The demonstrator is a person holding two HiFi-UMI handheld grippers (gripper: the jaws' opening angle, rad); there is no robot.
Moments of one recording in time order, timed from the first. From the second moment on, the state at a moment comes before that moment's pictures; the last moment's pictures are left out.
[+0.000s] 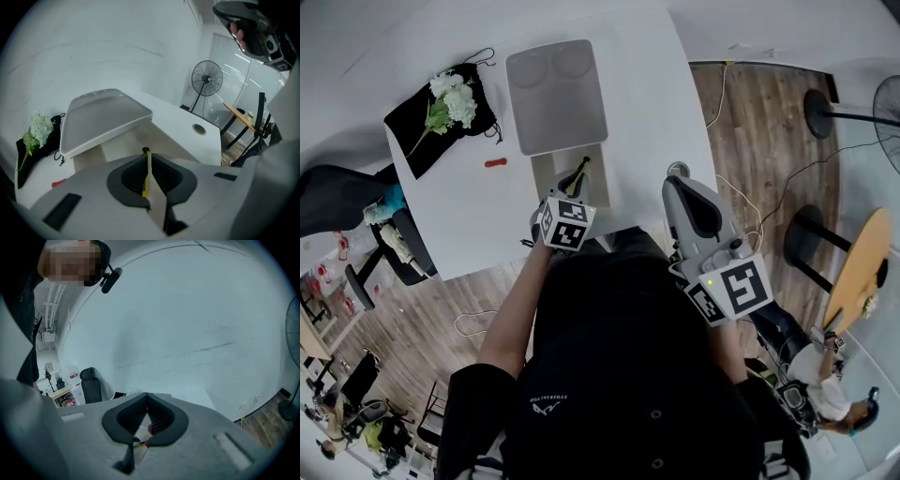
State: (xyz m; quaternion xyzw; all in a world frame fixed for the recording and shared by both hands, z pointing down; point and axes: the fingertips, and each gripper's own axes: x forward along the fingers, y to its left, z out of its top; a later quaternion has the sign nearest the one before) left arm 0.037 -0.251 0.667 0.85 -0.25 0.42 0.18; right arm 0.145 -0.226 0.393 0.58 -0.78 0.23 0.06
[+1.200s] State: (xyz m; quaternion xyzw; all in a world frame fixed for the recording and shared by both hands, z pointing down) left arm 0.036 -0.259 0.708 0.81 -0.26 0.48 0.20; right arm 0.151 -0.213 0.403 0.61 -0.75 0.24 0.07
